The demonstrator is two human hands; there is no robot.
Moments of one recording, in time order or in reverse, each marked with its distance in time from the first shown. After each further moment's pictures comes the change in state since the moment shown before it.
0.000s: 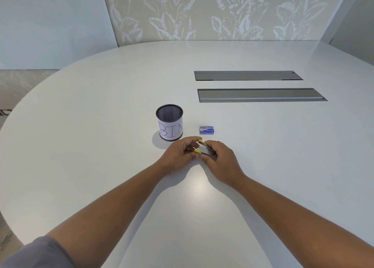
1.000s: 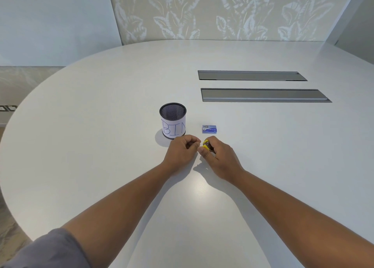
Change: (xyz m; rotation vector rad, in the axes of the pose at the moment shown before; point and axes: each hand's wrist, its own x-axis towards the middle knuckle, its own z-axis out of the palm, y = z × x) left_hand 0.005 -0.003 0.013 0.025 0.327 -0.058; right_hand 0.011 -0.005 0.003 -0.076 -0.040 -0.058
